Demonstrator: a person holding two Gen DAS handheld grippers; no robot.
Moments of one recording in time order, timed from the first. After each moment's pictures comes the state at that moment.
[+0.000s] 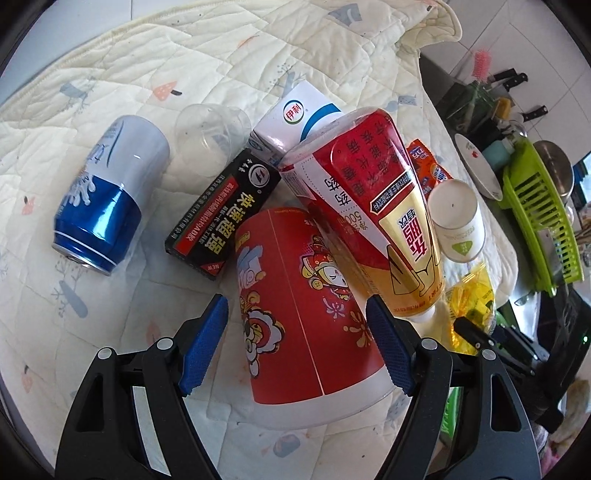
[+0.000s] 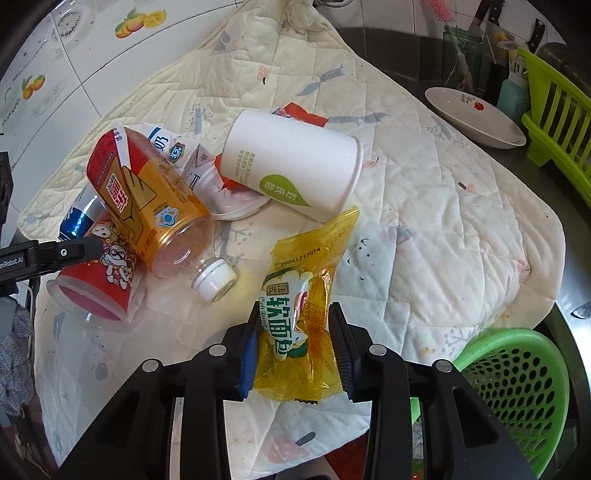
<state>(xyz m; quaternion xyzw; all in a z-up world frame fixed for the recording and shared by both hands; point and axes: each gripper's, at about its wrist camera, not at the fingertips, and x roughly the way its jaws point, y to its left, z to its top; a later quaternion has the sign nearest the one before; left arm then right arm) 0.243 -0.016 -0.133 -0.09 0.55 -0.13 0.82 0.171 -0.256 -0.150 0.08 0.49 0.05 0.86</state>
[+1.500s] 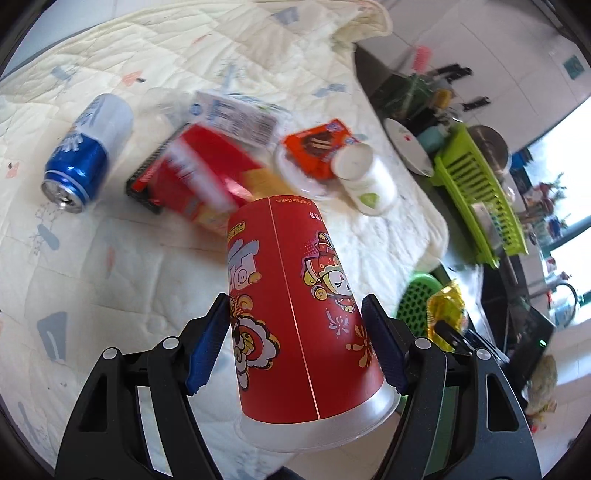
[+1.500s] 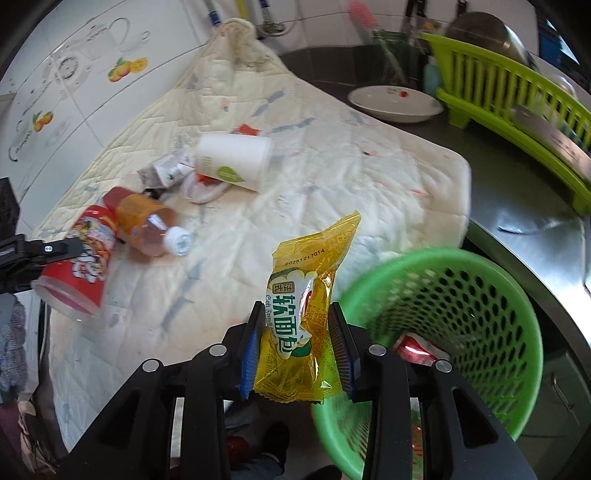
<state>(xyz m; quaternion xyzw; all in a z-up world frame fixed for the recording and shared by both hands) 0.175 -0.029 -0.099 -0.14 0.54 -0.24 0.79 0.052 -0.326 -0.122 0.12 0.47 -0.02 0.88</state>
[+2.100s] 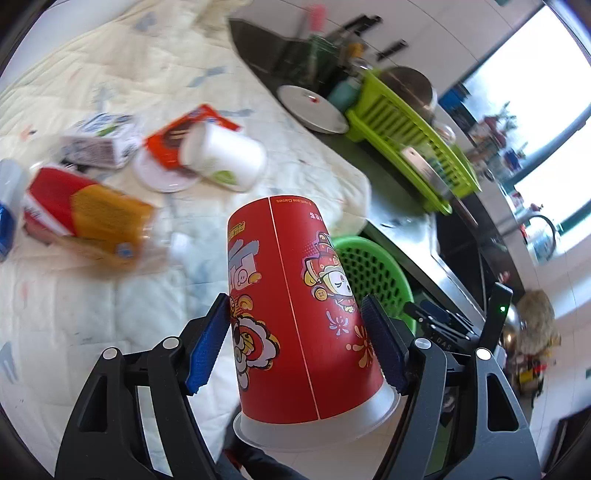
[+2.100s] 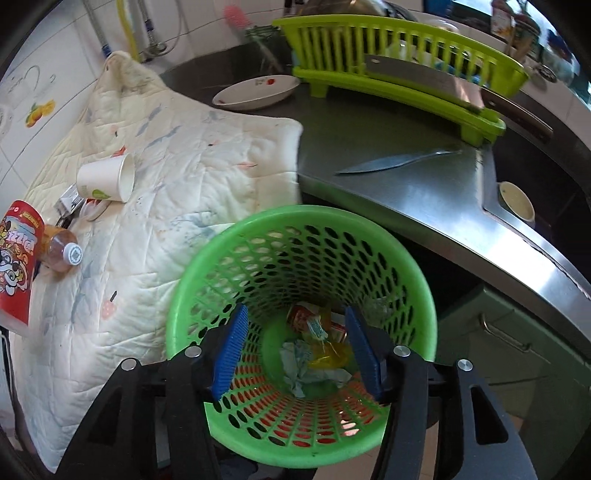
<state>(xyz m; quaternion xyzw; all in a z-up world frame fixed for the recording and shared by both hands) 0.134 -0.137 -0.068 -0.07 0.53 -0.35 0.77 -0.022 -0.424 -0.131 0.16 0.46 -0.15 0.86</state>
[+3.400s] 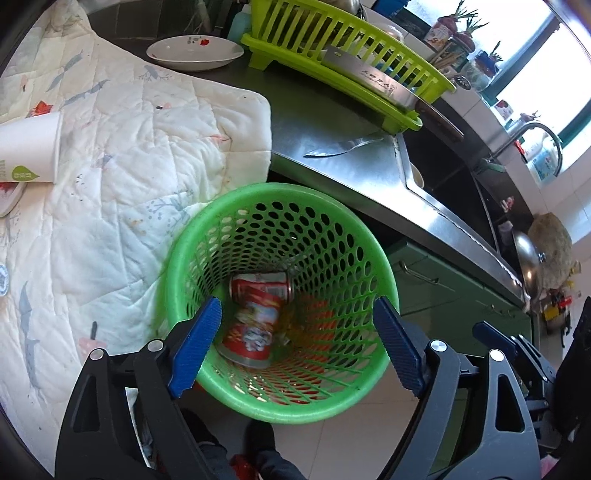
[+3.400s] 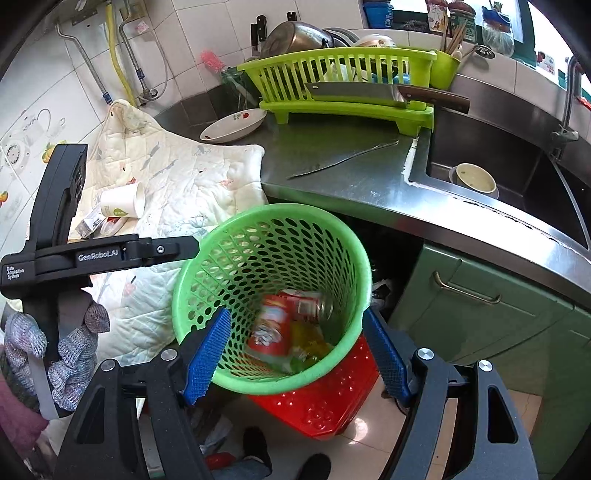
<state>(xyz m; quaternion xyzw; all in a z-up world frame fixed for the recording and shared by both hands) 0.073 -0.312 -0.129 0.04 0.53 -0.41 0.74 -0.126 -0.427 -0.098 0.19 0.41 -0.17 0.87</state>
